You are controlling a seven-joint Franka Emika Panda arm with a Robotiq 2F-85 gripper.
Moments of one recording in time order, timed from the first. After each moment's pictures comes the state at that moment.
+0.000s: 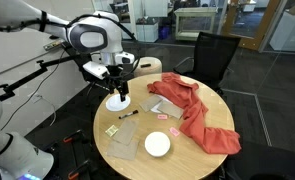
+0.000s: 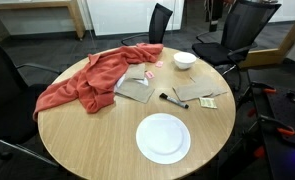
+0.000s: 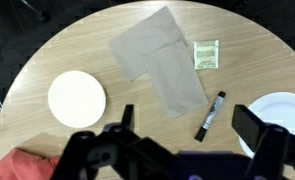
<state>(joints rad) -0.01 -0.13 -0.03 -2.31 -0.13 2.04 -0.21</state>
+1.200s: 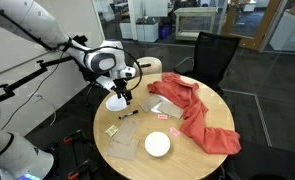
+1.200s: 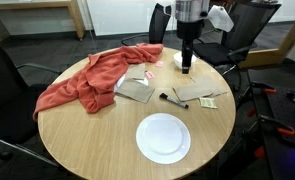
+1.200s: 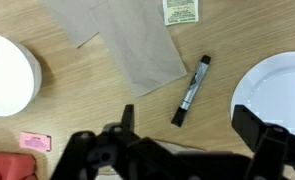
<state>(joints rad) 0.07 0.15 0.04 -2.32 -0.14 2.40 0.03</state>
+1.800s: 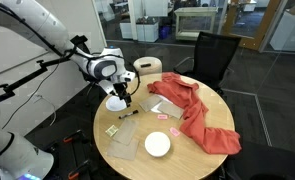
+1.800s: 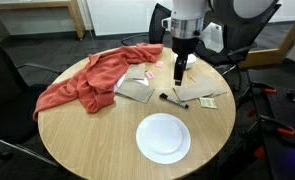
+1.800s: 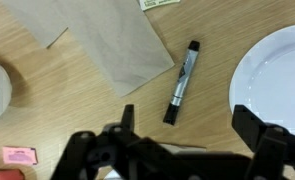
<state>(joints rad) 0.10 0.25 0.04 -2.32 -0.15 2.54 0.19</state>
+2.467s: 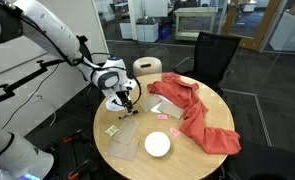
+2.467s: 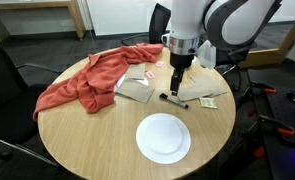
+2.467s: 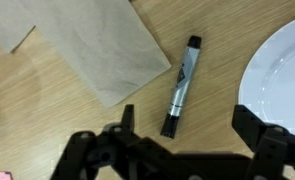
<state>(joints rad) 0.10 0.37 0.03 -2.32 -0.12 2.69 0.20</state>
